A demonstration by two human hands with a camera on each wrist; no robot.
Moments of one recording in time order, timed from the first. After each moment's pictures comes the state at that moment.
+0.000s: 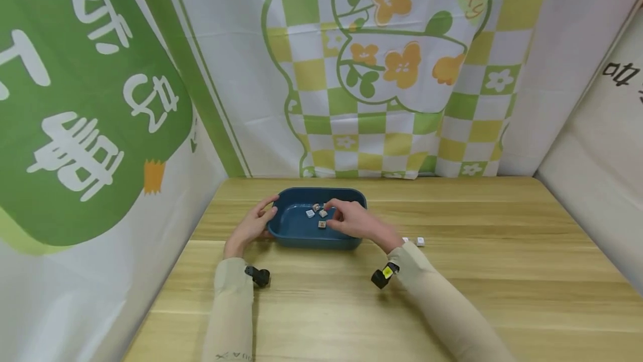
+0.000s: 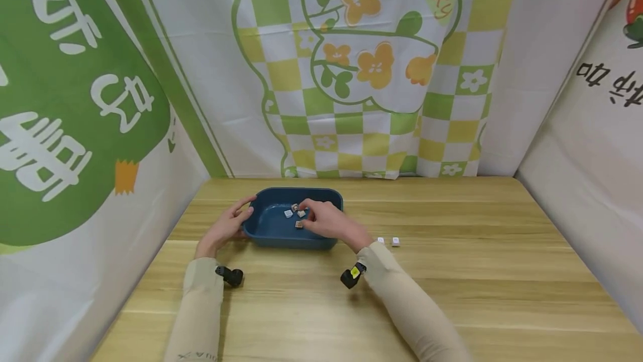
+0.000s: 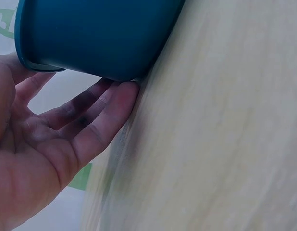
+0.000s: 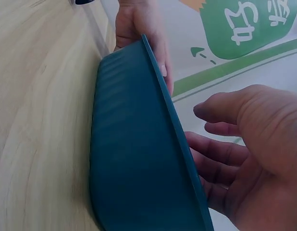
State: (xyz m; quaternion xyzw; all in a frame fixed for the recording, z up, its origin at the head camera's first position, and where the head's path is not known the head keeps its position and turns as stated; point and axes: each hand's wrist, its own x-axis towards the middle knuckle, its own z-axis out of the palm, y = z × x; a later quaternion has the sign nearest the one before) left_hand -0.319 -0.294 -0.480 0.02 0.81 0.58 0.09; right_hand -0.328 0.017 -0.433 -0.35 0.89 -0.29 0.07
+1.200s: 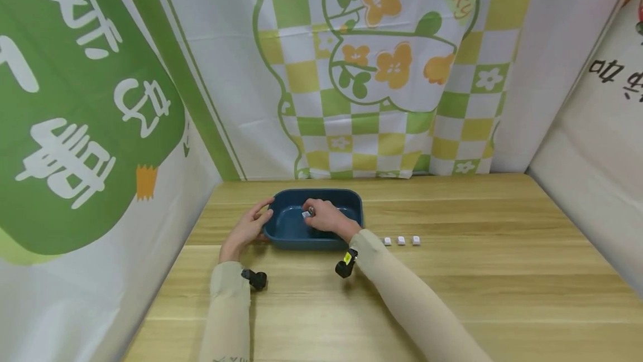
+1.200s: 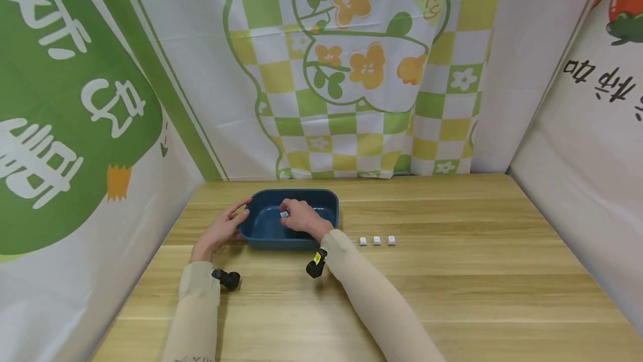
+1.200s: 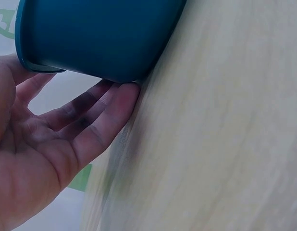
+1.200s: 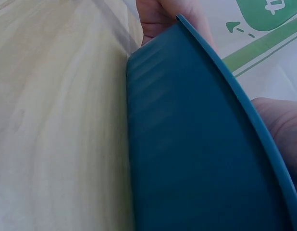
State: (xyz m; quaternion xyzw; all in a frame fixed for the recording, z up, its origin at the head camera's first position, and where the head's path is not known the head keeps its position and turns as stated) left_hand -0.321 -0.292 -0.481 0.02 0.81 0.58 0.09; right_hand -0.364 -0.044 -0.464 -0.29 0.90 -0.31 0.09
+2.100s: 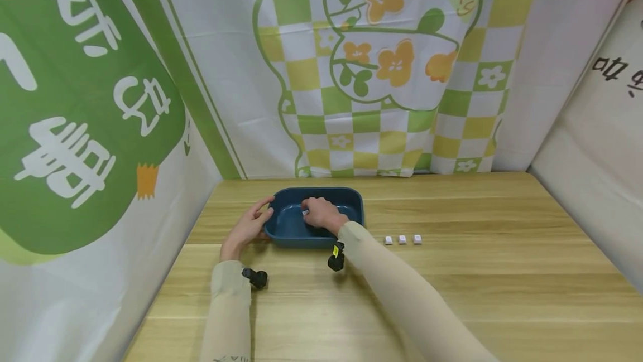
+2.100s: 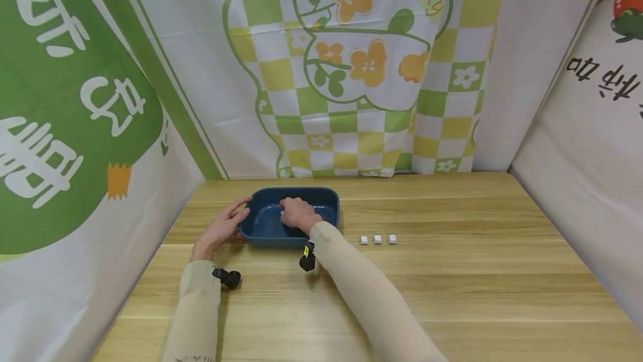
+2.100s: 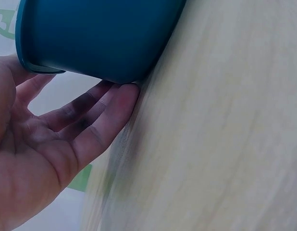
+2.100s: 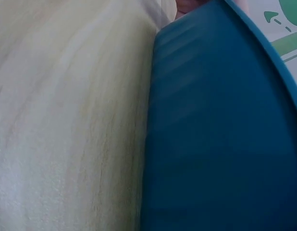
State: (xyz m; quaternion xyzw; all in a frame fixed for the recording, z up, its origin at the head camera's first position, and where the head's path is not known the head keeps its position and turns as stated) left_hand -0.319 -0.292 -0.479 0.02 0.80 0.59 0.09; right_hand -0.373 -0.067 -0.466 -0.23 0.94 -0.21 0.12
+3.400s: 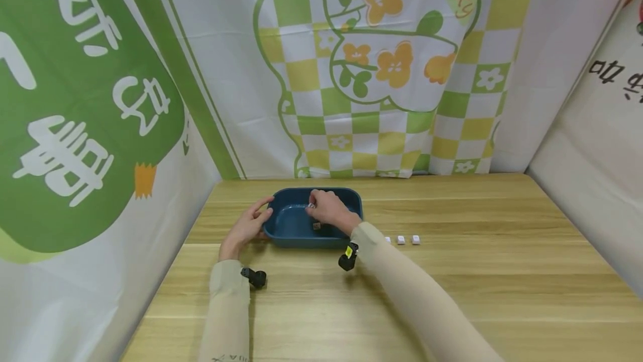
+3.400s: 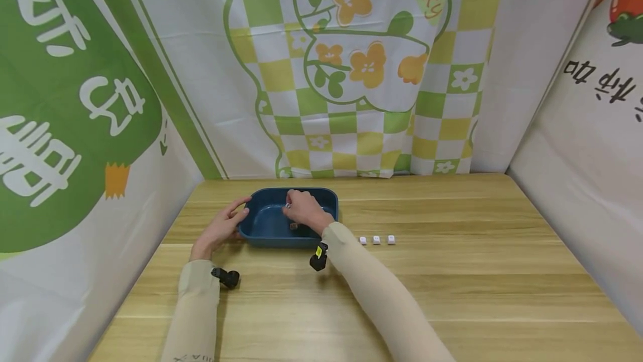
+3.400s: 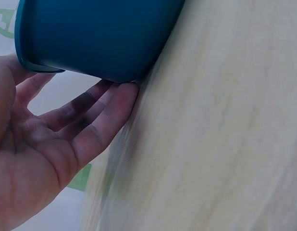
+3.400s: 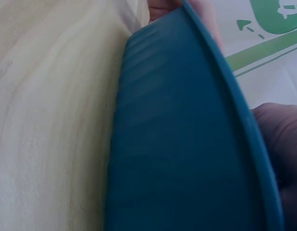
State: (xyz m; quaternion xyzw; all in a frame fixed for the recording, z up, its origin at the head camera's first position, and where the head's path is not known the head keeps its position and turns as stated) left_hand -0.312 -0.286 -0.461 0.02 0.79 0.61 0.11; right_hand -0.370 -0.042 -0.453 -0.24 0.93 -0.28 0.05
